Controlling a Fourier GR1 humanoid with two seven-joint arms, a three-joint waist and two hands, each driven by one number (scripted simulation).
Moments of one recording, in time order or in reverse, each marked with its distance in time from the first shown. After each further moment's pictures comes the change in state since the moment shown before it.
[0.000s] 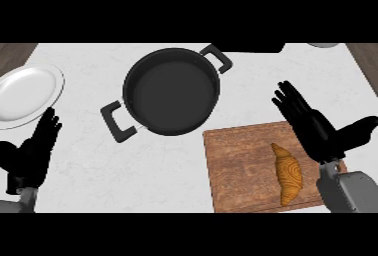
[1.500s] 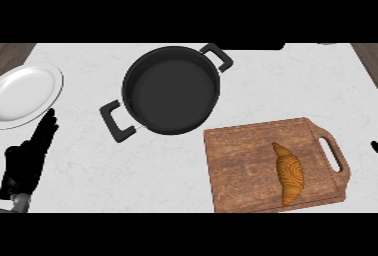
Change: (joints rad) left arm 0.035 0.064 -0.045 -0.094 -0.136 0.022 0.068; right arm 0.562 -0.418 0.075 -0.710 1.079 -0.356 0.733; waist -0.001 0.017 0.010
